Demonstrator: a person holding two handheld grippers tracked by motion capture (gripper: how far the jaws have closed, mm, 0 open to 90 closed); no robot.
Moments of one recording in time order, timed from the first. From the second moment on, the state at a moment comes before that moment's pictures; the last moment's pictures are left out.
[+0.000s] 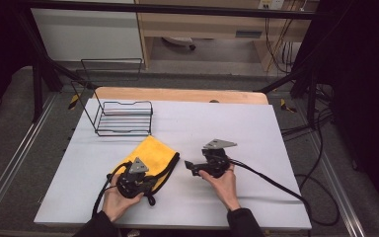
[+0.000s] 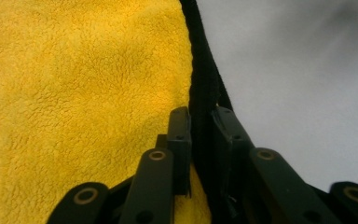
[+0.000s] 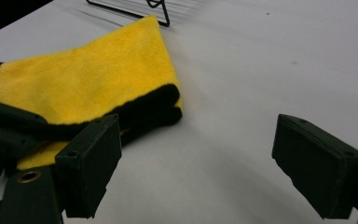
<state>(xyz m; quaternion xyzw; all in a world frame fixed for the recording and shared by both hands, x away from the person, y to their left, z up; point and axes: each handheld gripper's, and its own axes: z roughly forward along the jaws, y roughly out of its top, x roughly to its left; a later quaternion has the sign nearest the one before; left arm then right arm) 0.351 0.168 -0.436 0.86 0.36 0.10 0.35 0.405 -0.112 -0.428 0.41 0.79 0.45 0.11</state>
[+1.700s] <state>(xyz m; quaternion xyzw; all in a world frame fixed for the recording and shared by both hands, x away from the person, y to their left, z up) 0.338 0.245 -0.418 0.80 0.45 0.02 0.40 0.424 -0.062 -0.412 0.41 0.81 0.42 0.03</state>
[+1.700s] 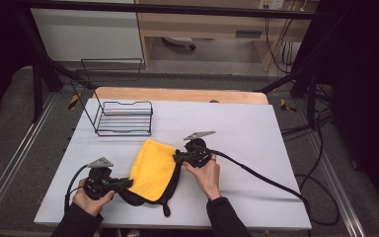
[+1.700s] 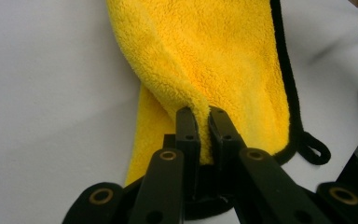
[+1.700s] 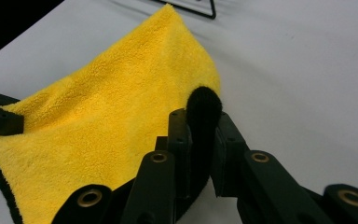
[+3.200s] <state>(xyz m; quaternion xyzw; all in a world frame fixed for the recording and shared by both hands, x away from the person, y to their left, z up) 0.347 0.247 -0.420 0.80 0.45 0.03 0.40 0.422 -0.048 -0.394 0.39 0.82 0.41 0.05</state>
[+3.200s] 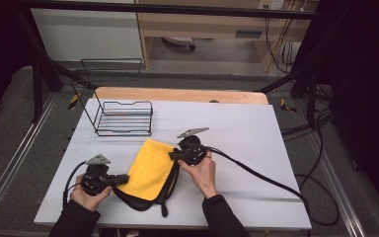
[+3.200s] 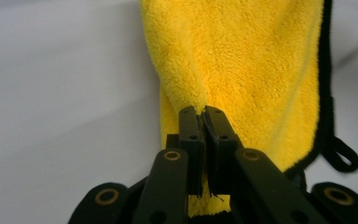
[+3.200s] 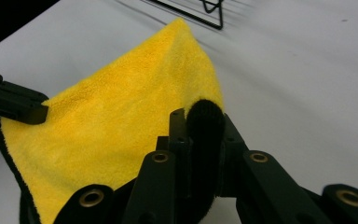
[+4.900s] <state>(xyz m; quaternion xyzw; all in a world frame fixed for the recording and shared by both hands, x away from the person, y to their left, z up) 0.458 0.212 -0.436 0.82 0.44 0.09 0.36 0.408 -0.099 -0.422 0.38 0.80 0.46 0.09</state>
